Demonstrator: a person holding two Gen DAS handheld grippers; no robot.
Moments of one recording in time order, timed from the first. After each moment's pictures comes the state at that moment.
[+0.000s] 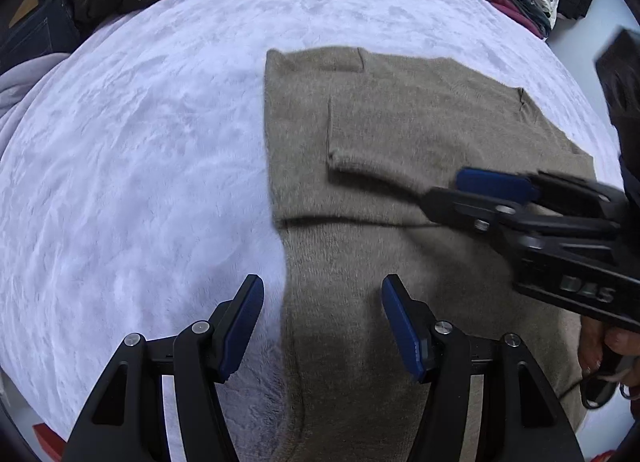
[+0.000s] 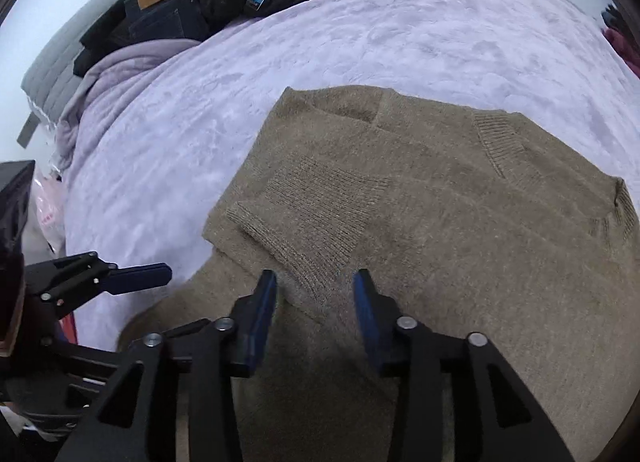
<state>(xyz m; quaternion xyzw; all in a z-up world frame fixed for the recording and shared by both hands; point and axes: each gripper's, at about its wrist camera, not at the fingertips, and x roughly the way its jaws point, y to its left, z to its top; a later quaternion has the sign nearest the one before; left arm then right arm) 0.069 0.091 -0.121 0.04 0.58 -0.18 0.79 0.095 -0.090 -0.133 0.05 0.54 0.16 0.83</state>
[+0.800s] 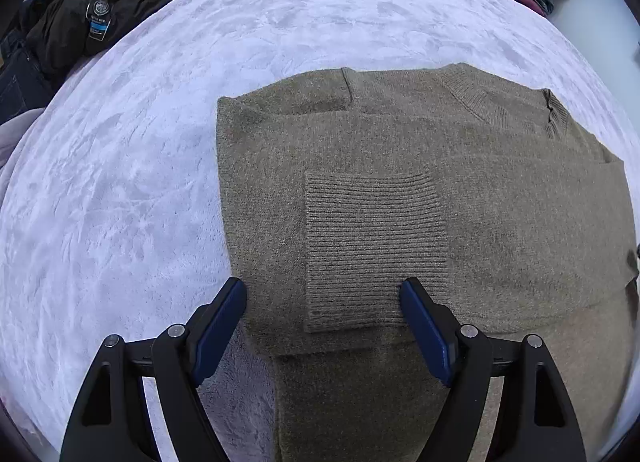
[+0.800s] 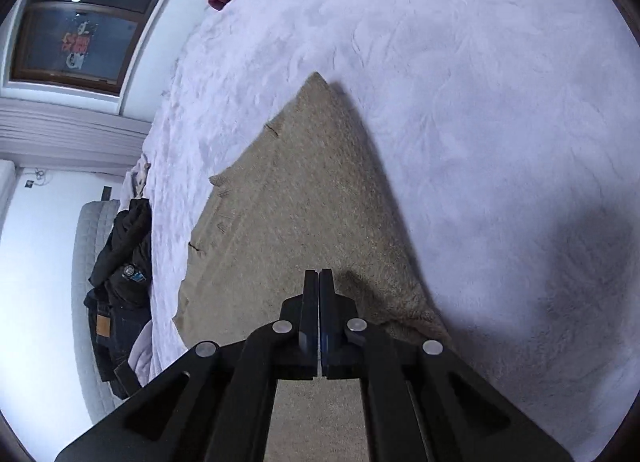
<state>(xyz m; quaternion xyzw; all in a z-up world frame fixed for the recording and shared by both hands) 0.116 0.026 -0.134 0.11 0.57 -0.18 0.80 -0.088 -0.357 -0.135 0.52 0.39 -0.13 0.75</state>
